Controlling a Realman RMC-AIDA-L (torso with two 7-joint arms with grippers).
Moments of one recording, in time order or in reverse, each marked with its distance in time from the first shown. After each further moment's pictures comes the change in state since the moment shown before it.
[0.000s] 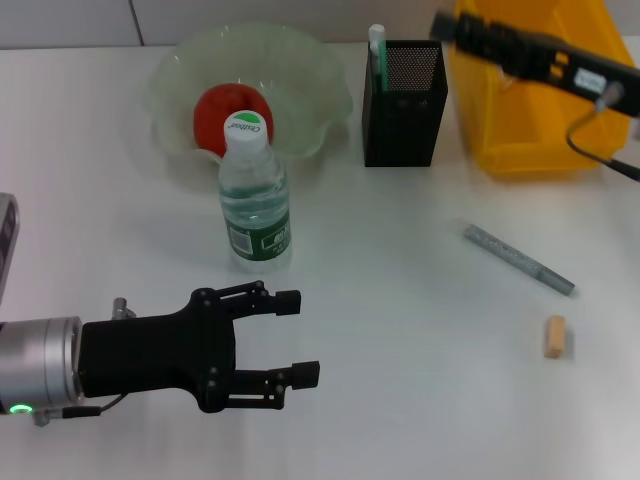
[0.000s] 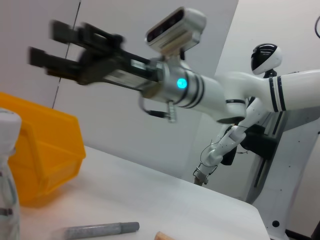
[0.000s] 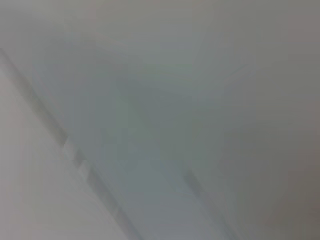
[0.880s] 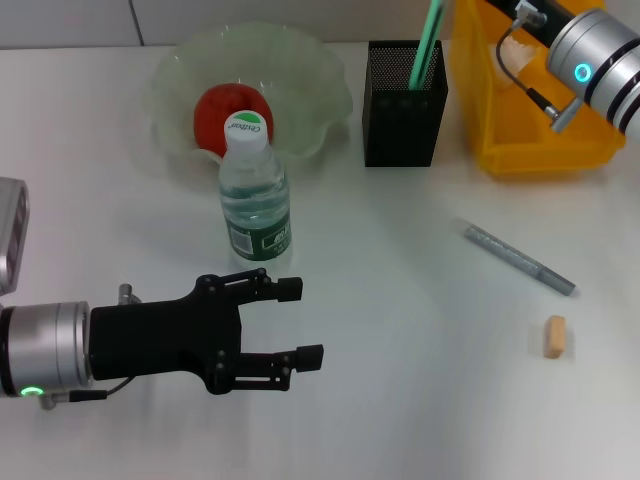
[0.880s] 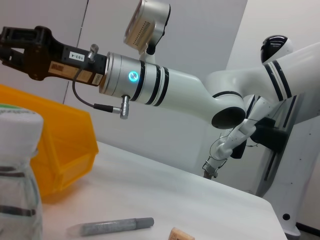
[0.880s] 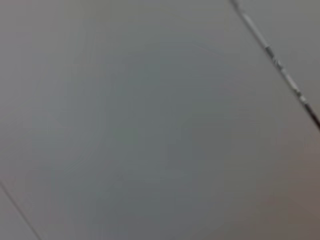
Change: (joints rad) left arm -0.022 0.000 0.004 0.001 -0.001 -0.045 -0.009; right arm 0.328 0.057 0.137 0.507 0.454 0.396 -0.511
